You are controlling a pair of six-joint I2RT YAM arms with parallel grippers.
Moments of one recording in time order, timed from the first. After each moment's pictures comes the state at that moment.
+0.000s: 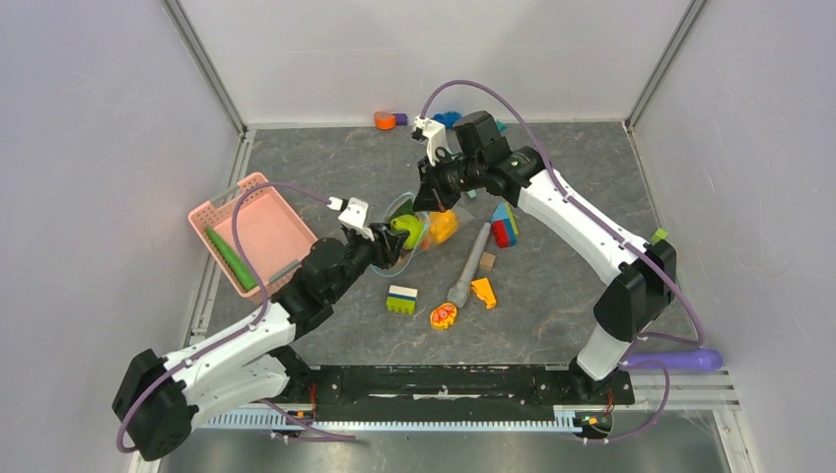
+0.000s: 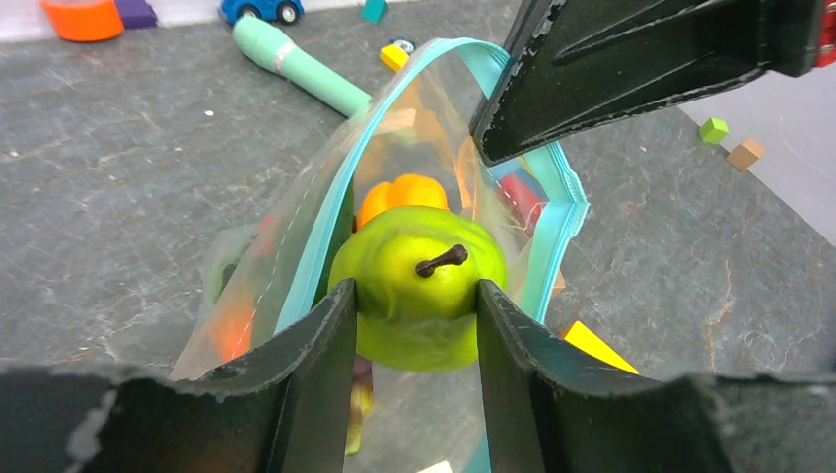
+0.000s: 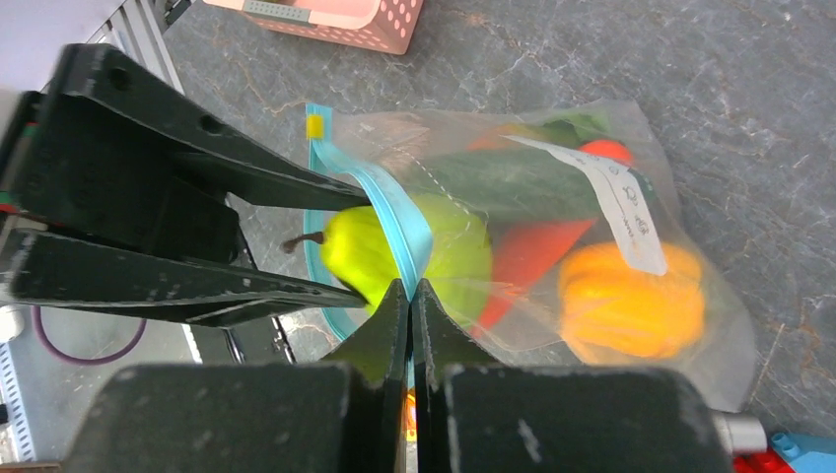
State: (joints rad) left arm -0.76 0.89 0.50 0.33 -0.18 -0.24; right arm 0.65 1.71 1.68 -0.65 -0.54 0.02
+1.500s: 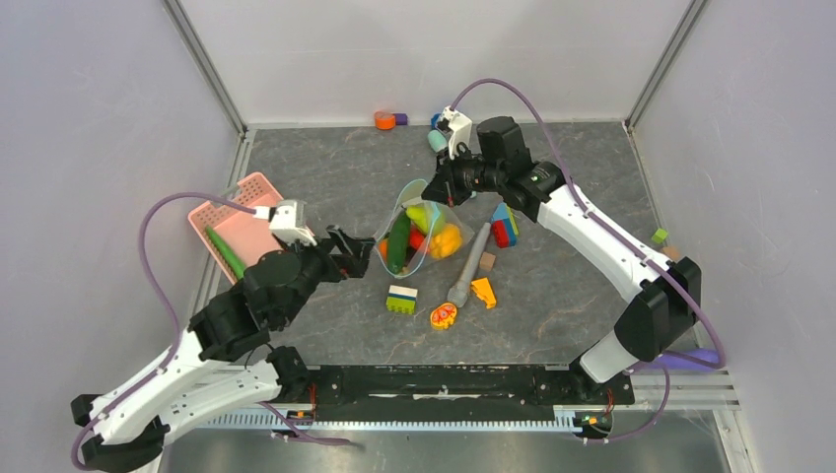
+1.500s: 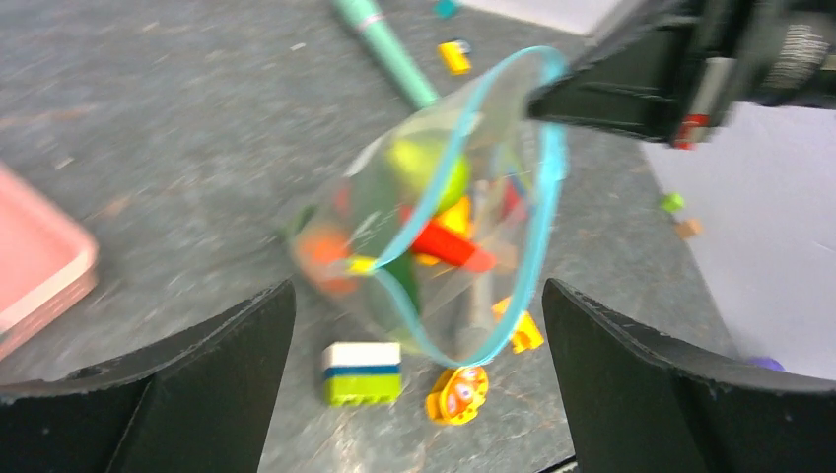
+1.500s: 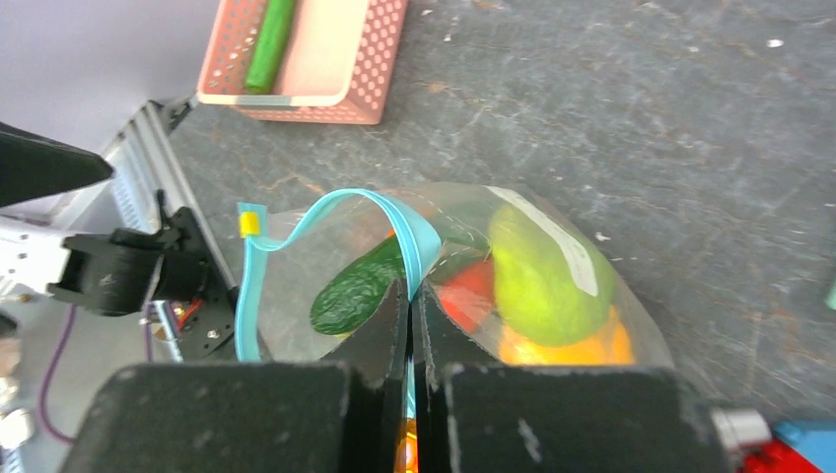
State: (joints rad) left arm -0.96 0.61 0.83 -0.41 -0.51 -0.55; right arm 0.60 1.56 1.47 -0.40 -0.49 0.19
